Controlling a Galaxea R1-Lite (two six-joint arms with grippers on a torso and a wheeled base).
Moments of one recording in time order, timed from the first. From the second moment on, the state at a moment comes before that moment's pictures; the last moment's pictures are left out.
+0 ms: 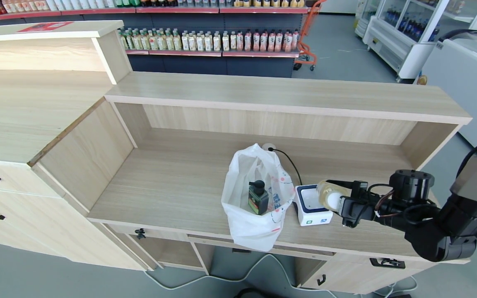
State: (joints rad) left arm 0.00 0.00 0.00 0.00 -0.05 0.02; right arm 0.08 2.19 -0.65 -1.27 0.59 -1.35
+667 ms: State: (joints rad) left arm 0.00 0.00 0.00 0.00 -0.05 0.02; right arm 0.10 2.27 -0.76 -1.26 0.62 -1.35
